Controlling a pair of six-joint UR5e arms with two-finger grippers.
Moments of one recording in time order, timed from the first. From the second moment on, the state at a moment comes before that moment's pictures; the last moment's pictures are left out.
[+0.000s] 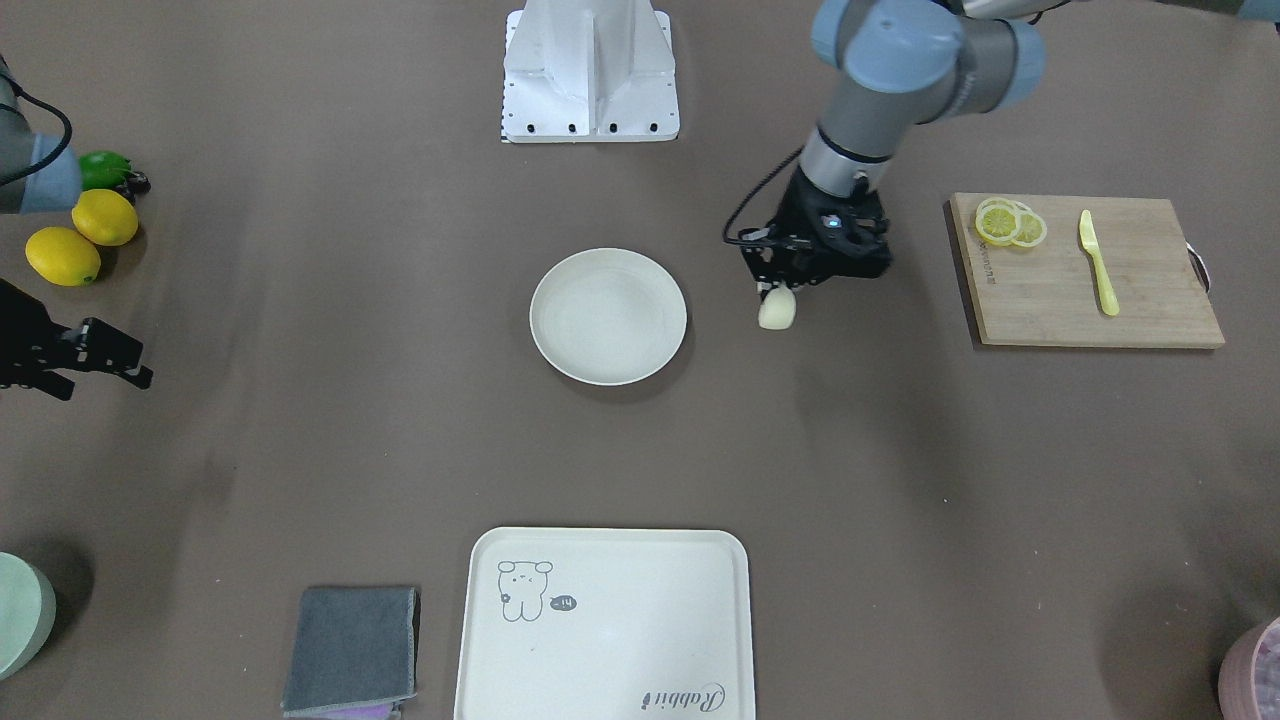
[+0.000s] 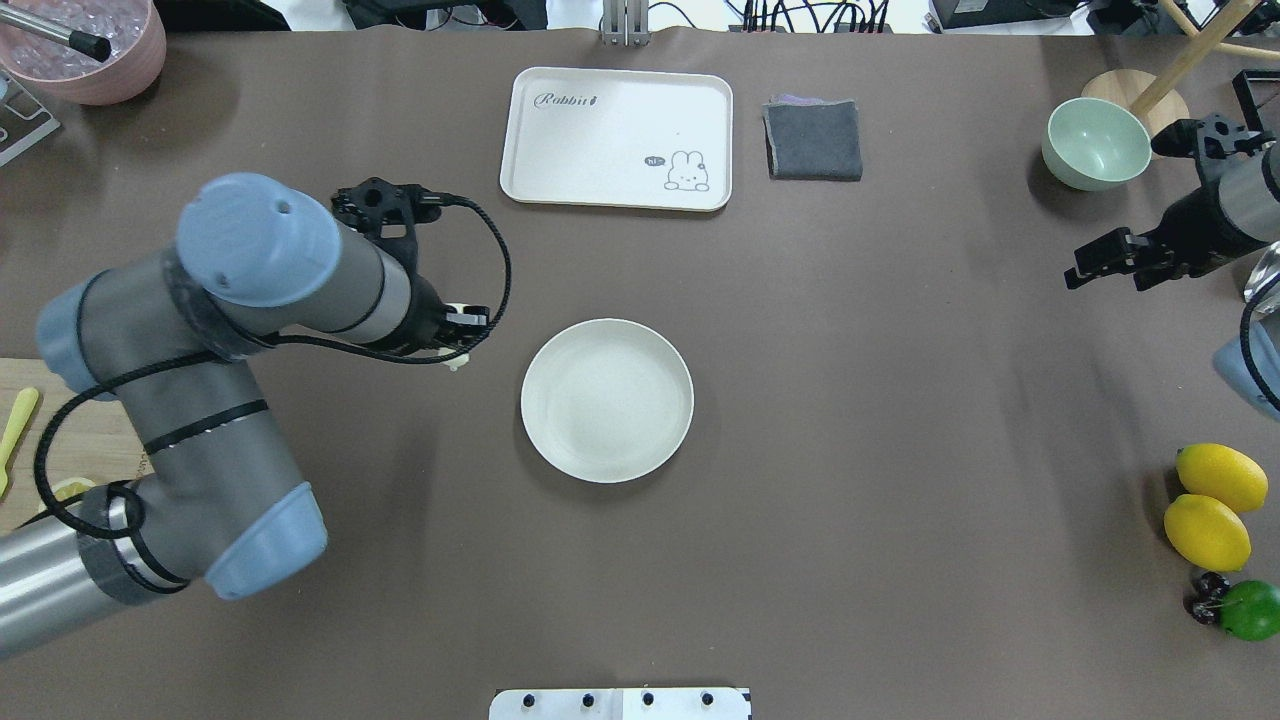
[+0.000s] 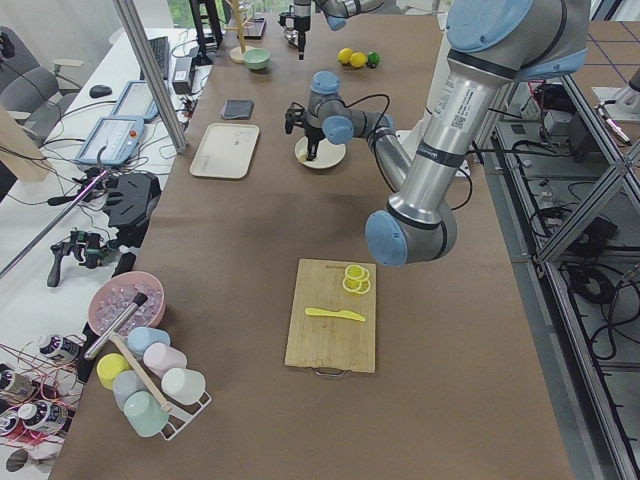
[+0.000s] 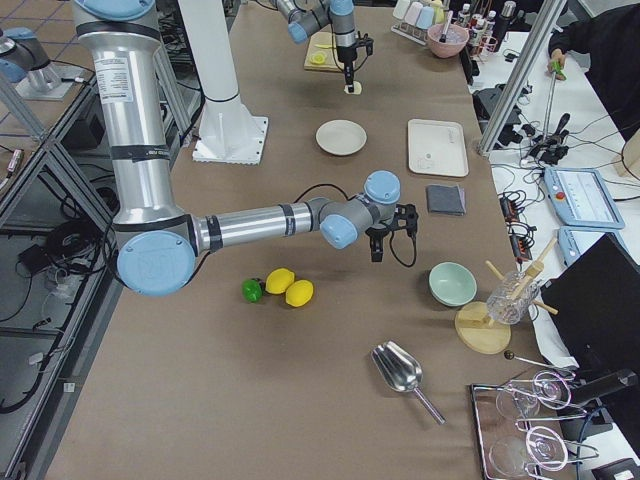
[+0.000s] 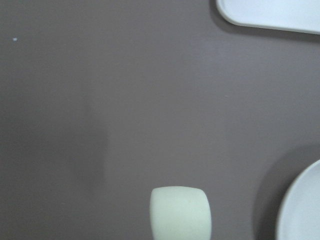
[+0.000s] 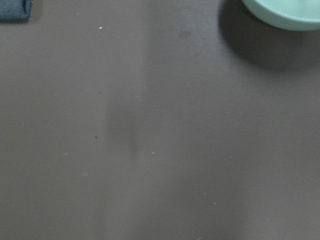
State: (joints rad) left arm -0.57 -2.10 -1.87 -1.66 -1.82 -1.22; right arm 1.13 -1.49 1.59 -1.09 2.33 0.65
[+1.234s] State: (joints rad) left arm -0.38 -2.35 -1.54 -1.73 -1.67 -1.39; right arm 1.24 -1.66 1.61 -1.08 2.35 0.50
